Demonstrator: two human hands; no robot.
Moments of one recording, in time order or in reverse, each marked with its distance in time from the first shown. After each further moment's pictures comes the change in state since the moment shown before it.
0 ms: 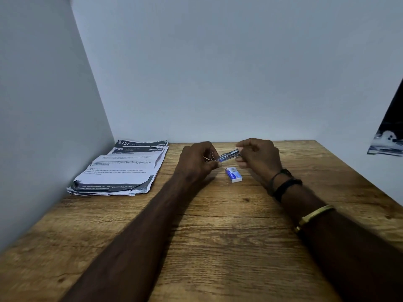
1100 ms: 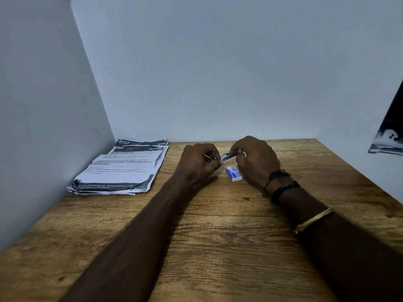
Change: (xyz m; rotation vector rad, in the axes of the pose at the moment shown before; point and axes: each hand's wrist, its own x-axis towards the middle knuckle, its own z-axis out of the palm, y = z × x) left_hand 0.001 -0.007 0.004 0.046 -0.005 0.093; right_hand -0.021 -0.021 0.001 -0.733 -0.033 -0.468
